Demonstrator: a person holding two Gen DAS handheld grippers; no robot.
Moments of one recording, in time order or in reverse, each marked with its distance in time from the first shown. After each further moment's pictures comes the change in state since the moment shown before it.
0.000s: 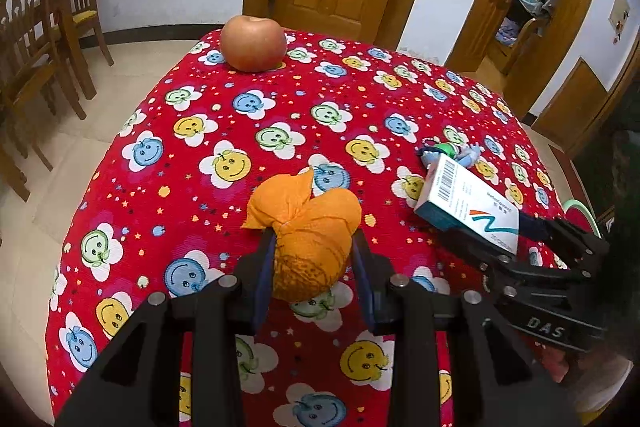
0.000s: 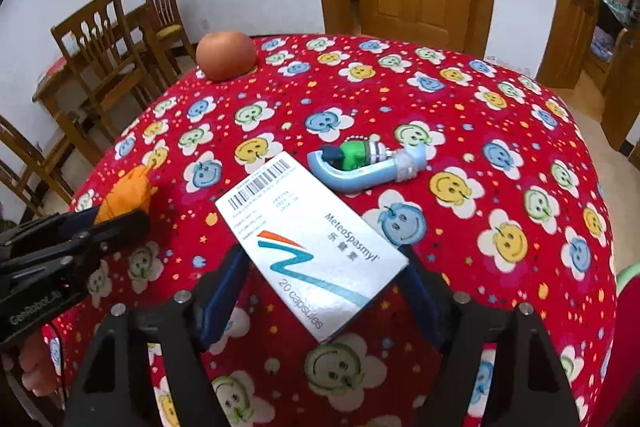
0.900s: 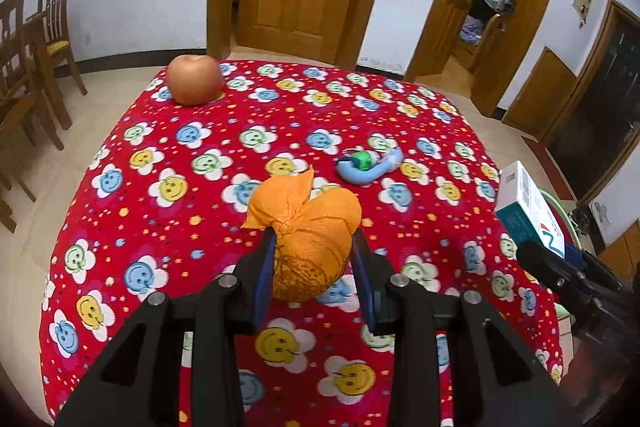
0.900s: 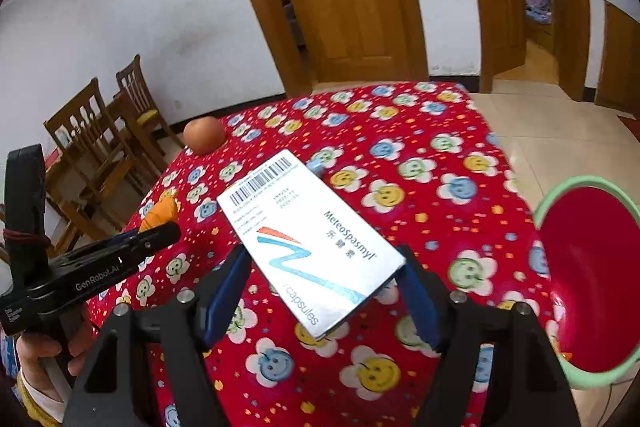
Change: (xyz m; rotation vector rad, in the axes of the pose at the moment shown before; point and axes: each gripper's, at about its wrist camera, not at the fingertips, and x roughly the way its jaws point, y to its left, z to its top) left arm -0.034 -0.055 -0.002 0.091 -0.054 -0.092; right arm -0.108 -0.048 -0.054 0.242 -0.210 -0.037
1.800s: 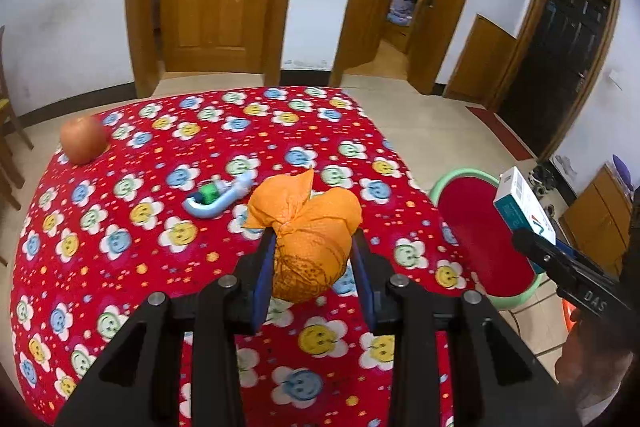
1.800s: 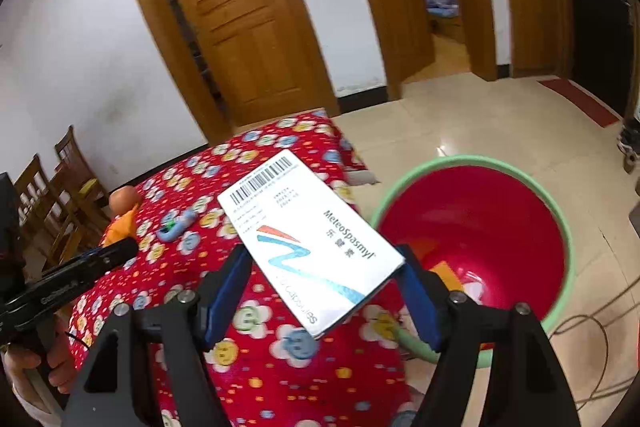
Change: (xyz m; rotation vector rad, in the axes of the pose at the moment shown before) left arm 0.004 -0.116 0.013 0.195 -0.006 -0.163; right arm -0.074 -0.114 -0.018 0.230 -0.122 -0.224
